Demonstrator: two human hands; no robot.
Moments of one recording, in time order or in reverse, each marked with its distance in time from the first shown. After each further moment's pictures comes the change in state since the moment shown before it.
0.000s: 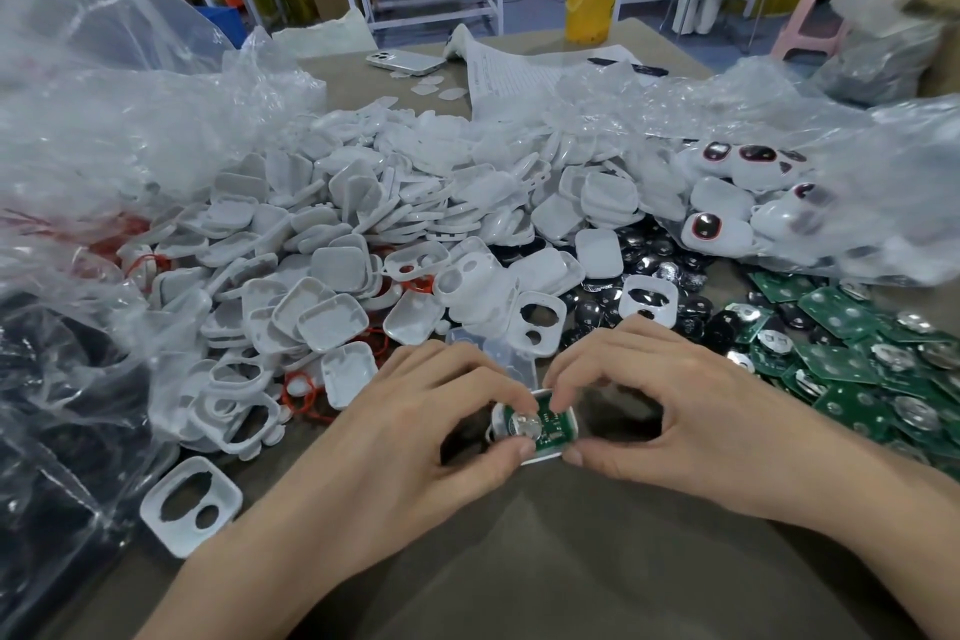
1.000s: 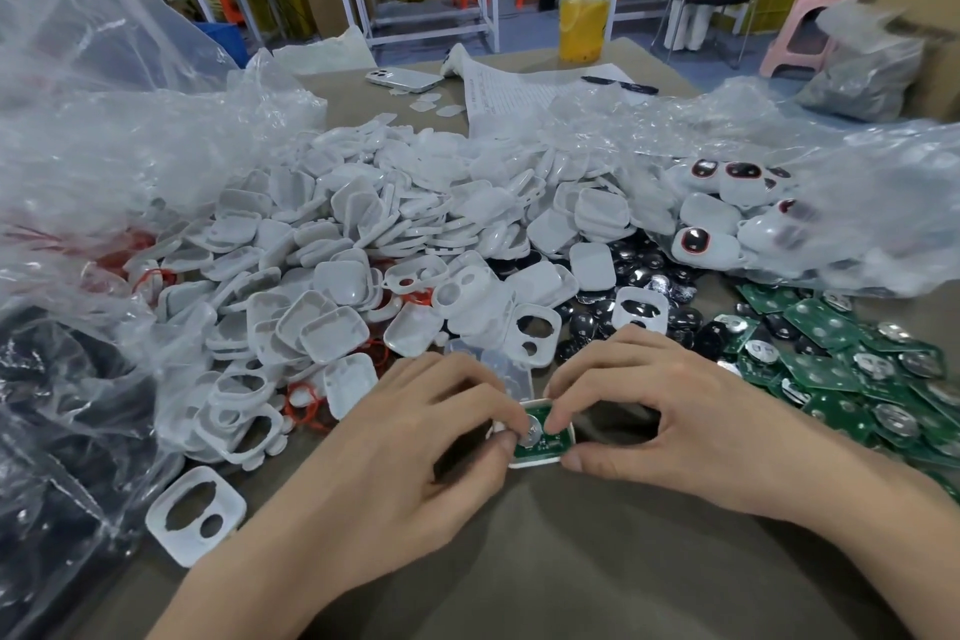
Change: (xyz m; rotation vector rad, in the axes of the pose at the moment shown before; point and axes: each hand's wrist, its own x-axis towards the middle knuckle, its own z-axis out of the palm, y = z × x) left_hand 0.000 0.006 -0.003 0.037 0.021 0.014; right_hand 0.000 0.009 -0.002 -0.011 -0.009 -0.043
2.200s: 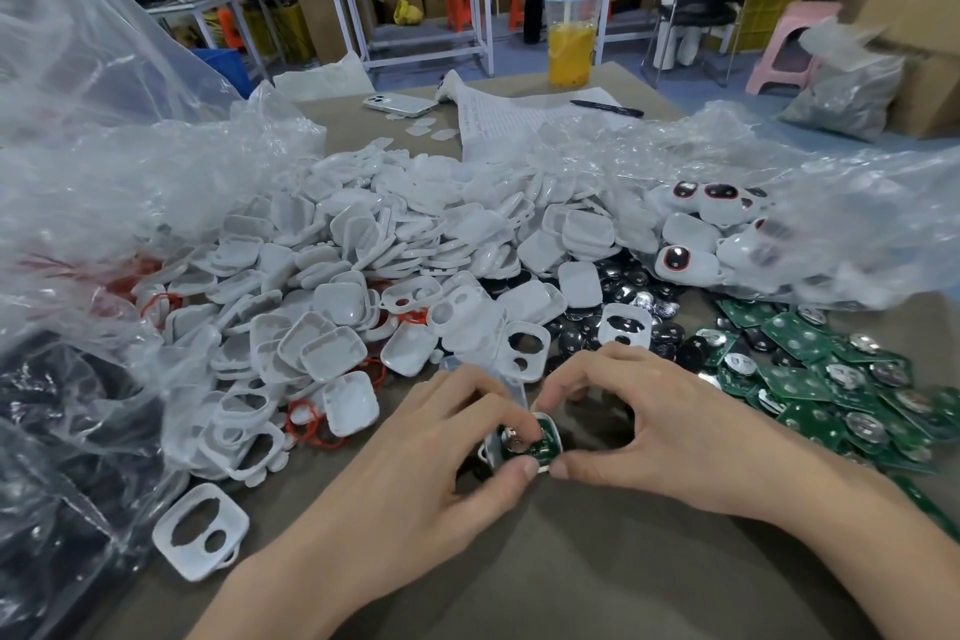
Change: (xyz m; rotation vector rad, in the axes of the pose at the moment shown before) left_hand 0.004 0.002 0.011 -0.081 -0.038 -0.013; right_hand 0.000 0.001 0.001 0.061 0.031 0.130
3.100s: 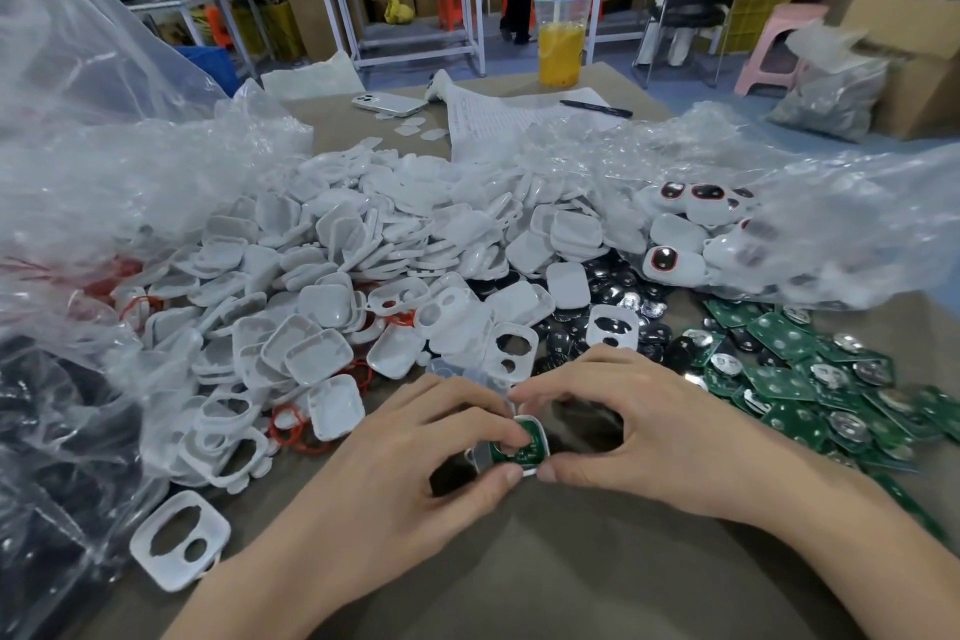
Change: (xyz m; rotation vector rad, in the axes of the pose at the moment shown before) left_hand 0.000 -0.004 -0.001 -0.020 0.056 0.068; right_hand 0.001 -0.001 0.000 -0.040 0.000 -0.025
